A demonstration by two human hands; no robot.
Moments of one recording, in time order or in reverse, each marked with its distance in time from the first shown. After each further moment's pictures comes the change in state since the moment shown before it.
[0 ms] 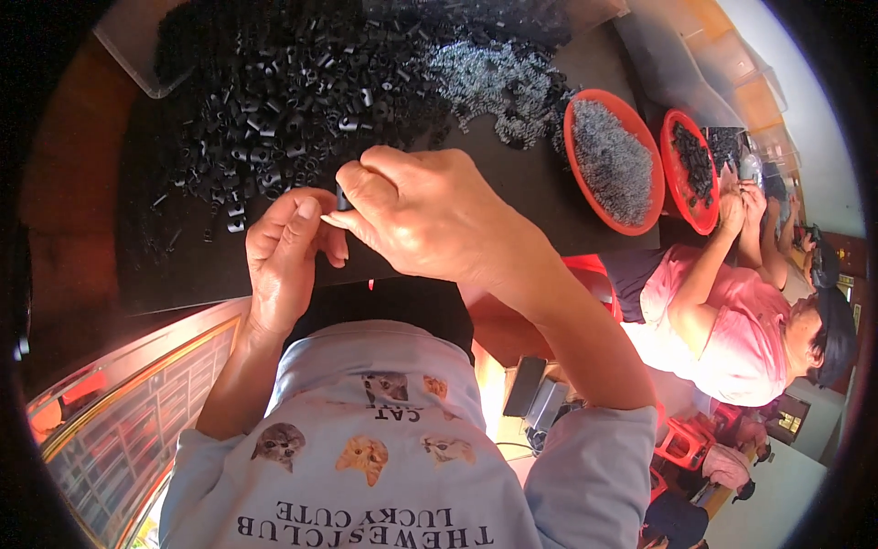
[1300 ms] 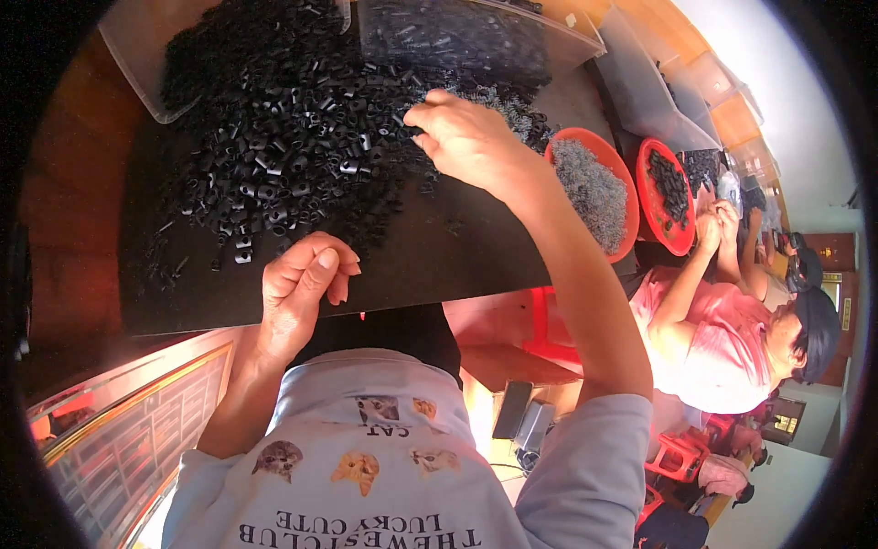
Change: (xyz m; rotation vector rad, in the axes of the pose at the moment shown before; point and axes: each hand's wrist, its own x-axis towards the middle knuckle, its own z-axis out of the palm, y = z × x) left_hand 0.001 -0.001 -0.004 0.094 -0.136 0.087; right_hand 0.021 0.106 -0.012 -0.174 -0.386 0.324
